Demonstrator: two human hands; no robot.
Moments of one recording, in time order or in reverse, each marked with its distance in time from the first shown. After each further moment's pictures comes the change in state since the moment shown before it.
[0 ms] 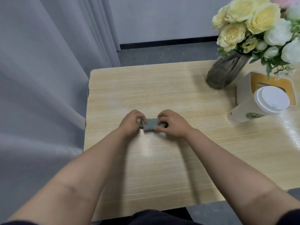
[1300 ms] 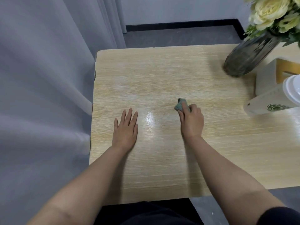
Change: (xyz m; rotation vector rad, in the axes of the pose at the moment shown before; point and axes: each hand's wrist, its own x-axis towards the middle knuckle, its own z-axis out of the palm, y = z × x) left_hand -0.074 -0.065 0.036 0.454 0.070 -0.132; right_hand -0.016 0.007 0.070 -0.191 0.581 0.487
